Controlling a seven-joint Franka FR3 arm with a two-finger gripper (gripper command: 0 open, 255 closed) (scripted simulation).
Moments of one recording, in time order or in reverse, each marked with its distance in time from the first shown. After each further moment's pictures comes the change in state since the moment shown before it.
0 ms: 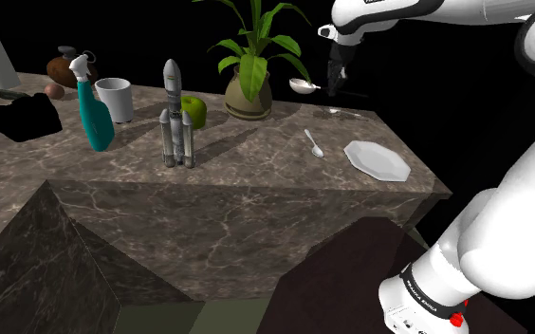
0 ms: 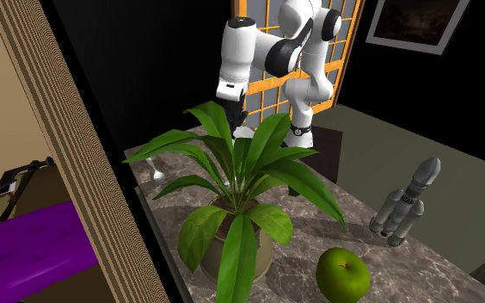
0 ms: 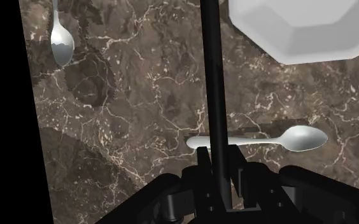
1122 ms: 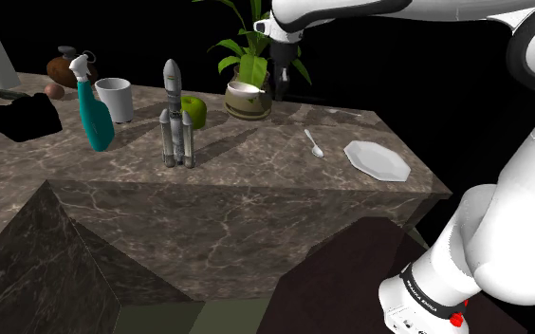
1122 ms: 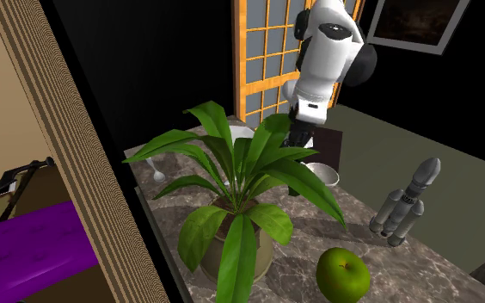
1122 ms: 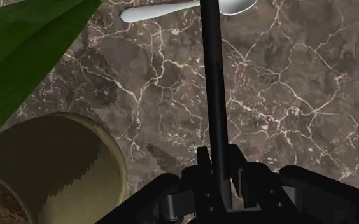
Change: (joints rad) arm 0.204 0.070 0.172 0.098 -0.005 -0.079 0.372
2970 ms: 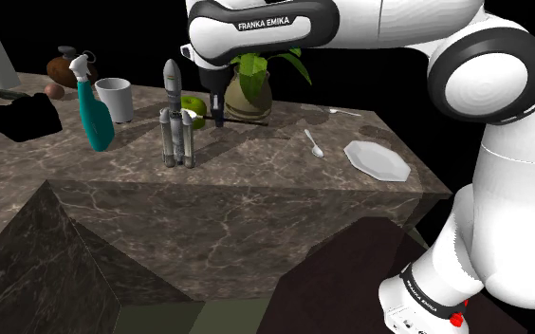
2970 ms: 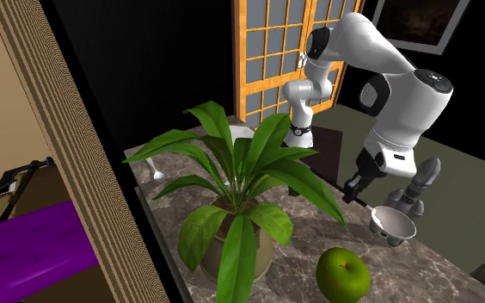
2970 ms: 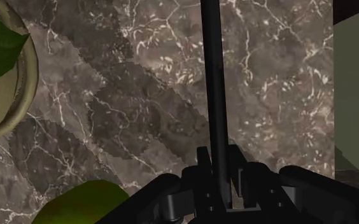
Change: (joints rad) arm 0.151 0.291 0.107 0.257 0.033 -0.006 0.263
